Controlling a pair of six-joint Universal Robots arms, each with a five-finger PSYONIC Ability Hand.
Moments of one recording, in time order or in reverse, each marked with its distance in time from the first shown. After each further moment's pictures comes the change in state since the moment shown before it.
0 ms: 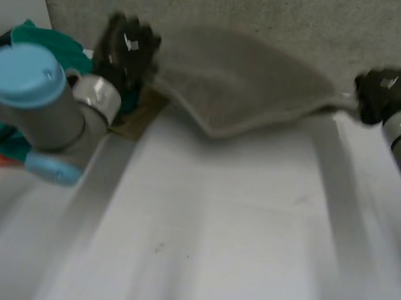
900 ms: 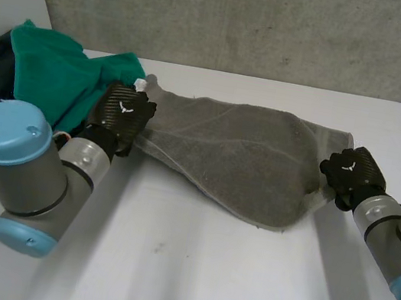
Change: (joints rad) left arm -0.024 0.166 -0.345 -0.015 -0.003 -0.003; right arm -0.007 -0.191 0.646 -0.282 -0.061 -0.287; left_hand 0.000 0.000 0.000 0.000 0.000; right_hand 0.002 0.005 -0.010 0.000 -0.029
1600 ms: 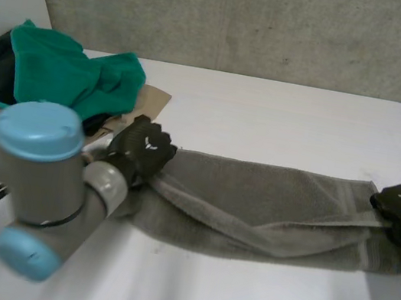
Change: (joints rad) left arm -0.104 -0.072 0.127 -0.284 -0.008 0.152; right arm -0.225 -0.084 -0.078 0.505 -0.031 -0.039; left_hand 0.000 0.000 0.000 0.001 0.000; right_hand 0.000 0.000 0.000 0.000 0.008
